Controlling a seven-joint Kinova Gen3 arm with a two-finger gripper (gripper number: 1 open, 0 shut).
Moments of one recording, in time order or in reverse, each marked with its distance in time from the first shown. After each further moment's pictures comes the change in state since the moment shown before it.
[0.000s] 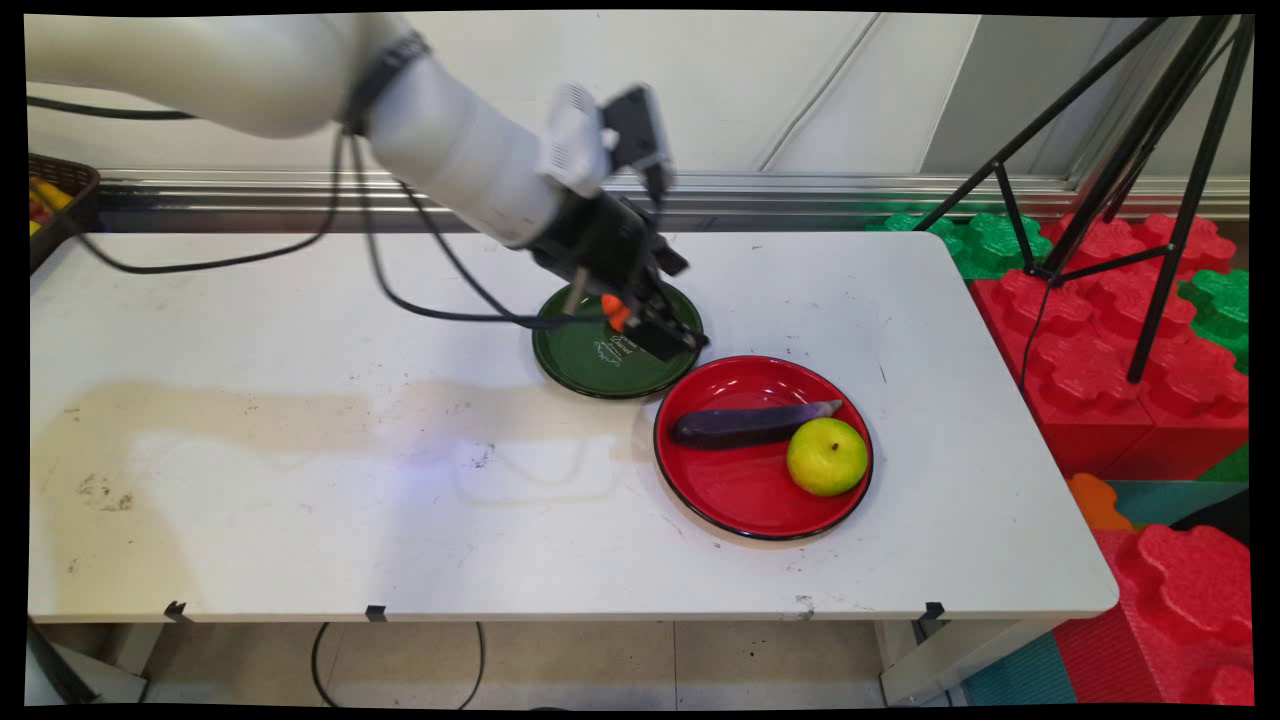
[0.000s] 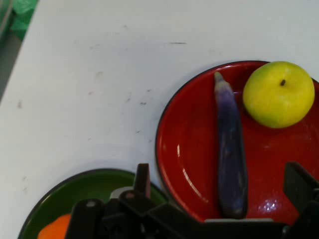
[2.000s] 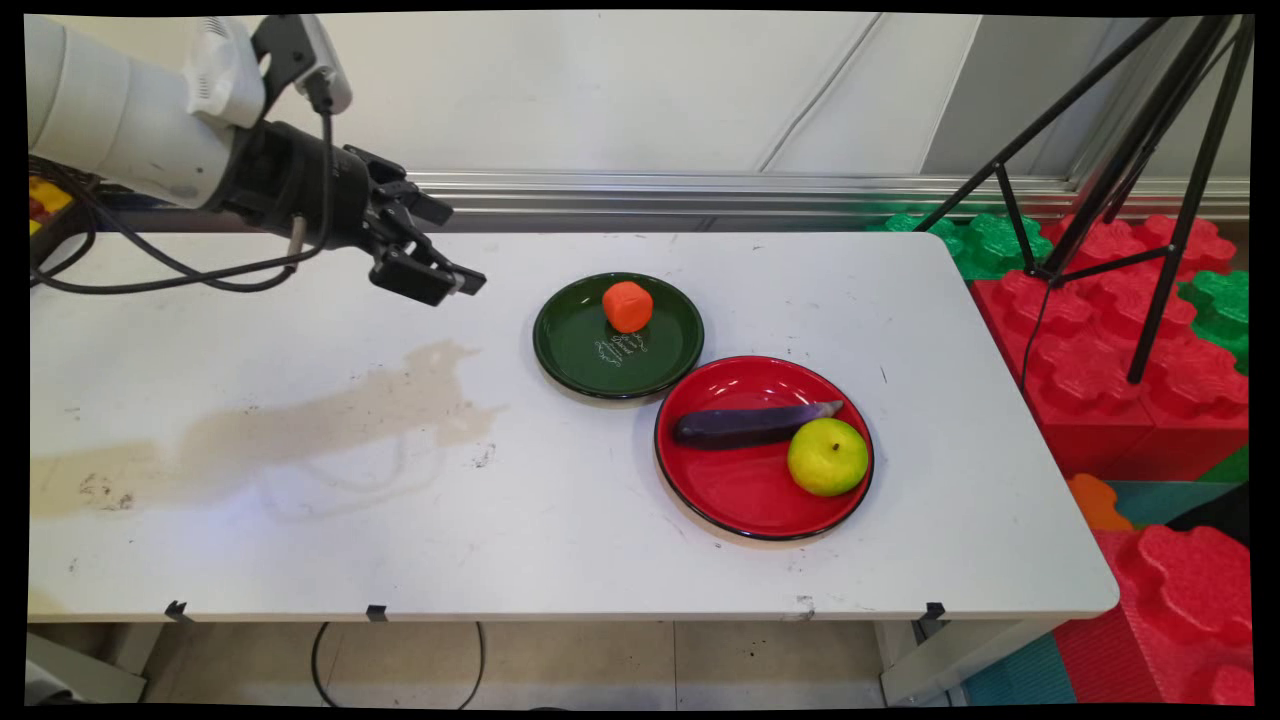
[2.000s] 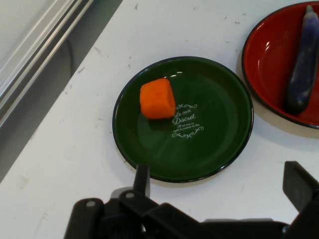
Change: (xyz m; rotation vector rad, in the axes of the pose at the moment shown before) arm -0.114 -0.010 -0.158 0.205 -0.019 -0.219
